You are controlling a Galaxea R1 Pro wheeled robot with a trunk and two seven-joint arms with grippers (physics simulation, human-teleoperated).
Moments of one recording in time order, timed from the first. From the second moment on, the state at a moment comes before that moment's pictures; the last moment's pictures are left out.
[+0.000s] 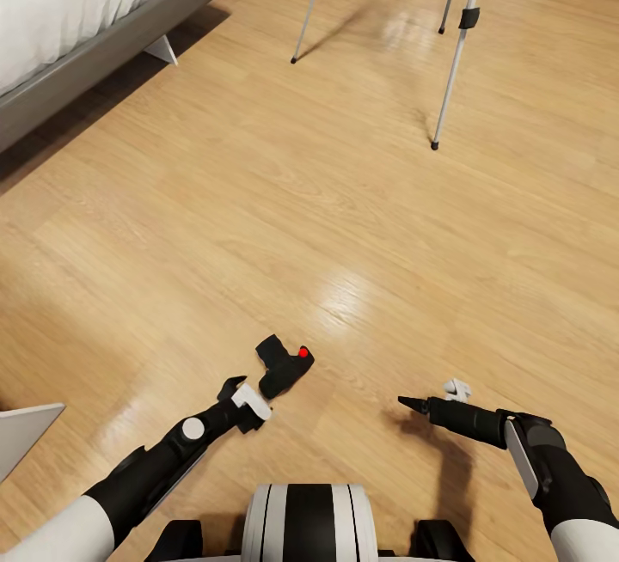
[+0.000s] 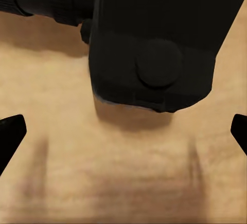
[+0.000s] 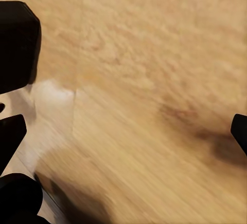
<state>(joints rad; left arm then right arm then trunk) -0.60 0.22 -0.69 -0.90 0.03 0.11 -0.14 -0.50 -0.19 -0.26 -0.94 -0.09 0.70 0.90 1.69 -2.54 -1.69</state>
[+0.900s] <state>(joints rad) -0.60 0.25 -0.69 -0.99 0.06 0.11 -0.15 -0.50 -0.19 -0.26 -0.94 -0.08 0.65 0.88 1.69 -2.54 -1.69</state>
